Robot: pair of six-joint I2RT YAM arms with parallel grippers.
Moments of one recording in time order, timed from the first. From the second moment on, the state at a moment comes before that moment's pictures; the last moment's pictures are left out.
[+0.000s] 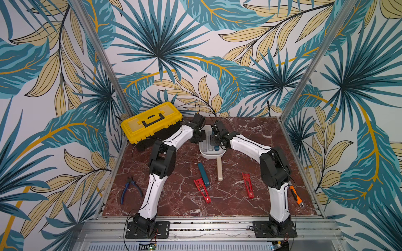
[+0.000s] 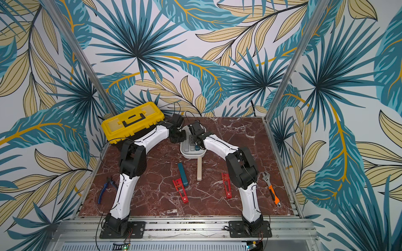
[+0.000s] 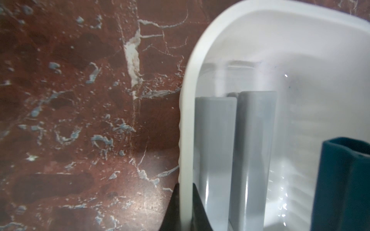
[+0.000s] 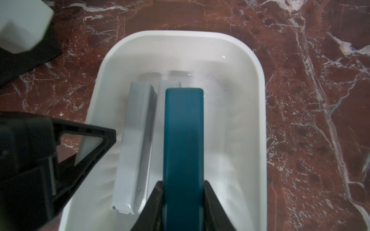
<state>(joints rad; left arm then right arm) -0.43 2.35 2.05 -0.79 0.08 -0.55 0.54 2.09 1.65 -0.45 0.25 0.39</state>
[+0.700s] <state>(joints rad) -0.43 2.35 2.04 -0.78 0.09 -0.55 0.50 2.20 1.74 -0.49 0.21 0.41</state>
